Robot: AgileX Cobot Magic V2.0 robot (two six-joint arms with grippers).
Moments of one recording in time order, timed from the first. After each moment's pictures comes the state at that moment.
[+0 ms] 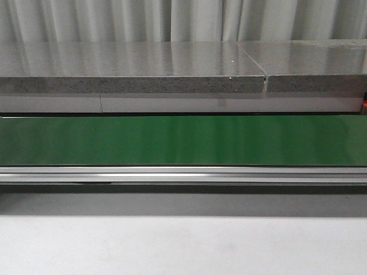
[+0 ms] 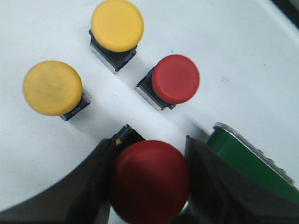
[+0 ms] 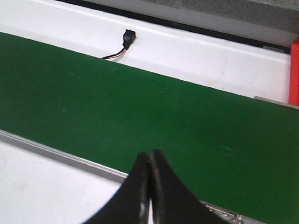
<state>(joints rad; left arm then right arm) 0.32 1.67 -1.24 -0.12 0.68 -0.28 -0.14 0.82 -0.66 0.55 0.62 -0.65</state>
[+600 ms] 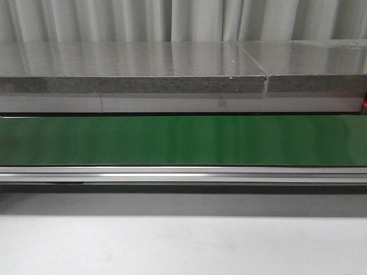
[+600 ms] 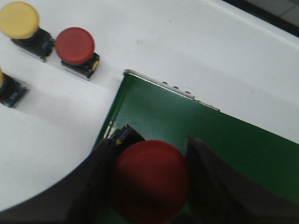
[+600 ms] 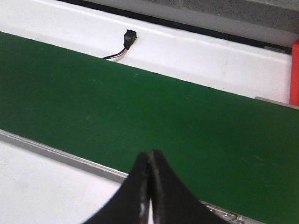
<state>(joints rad) 0.14 1.50 -1.24 -0.12 0.82 -0.15 -0.14 0.82 -0.66 0.55 0.62 -0.65</state>
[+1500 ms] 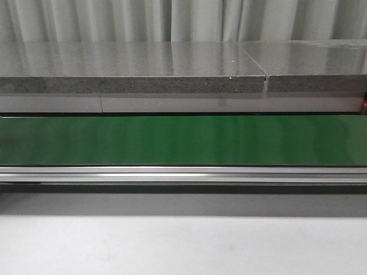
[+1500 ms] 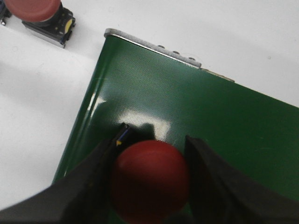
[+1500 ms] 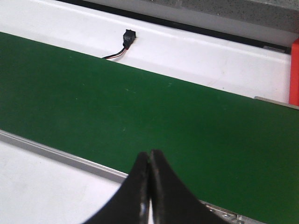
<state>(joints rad) 0.11 1.59 -1.17 -0.16 0.76 -0.12 -0.14 0.82 -0.66 0.55 0.62 -0.65</state>
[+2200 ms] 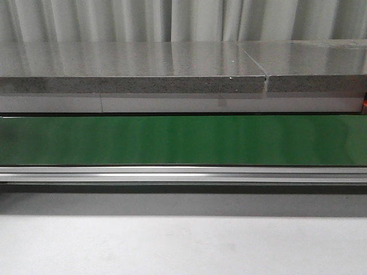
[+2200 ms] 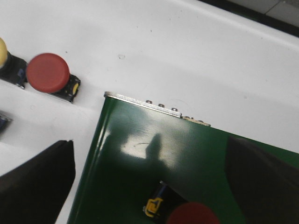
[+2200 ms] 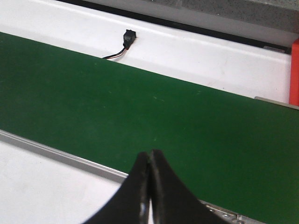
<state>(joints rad) 0.12 1.58 -1.31 -0.12 0.79 -0.09 -0.14 0.82 -0.66 0.55 0.62 -0.65</state>
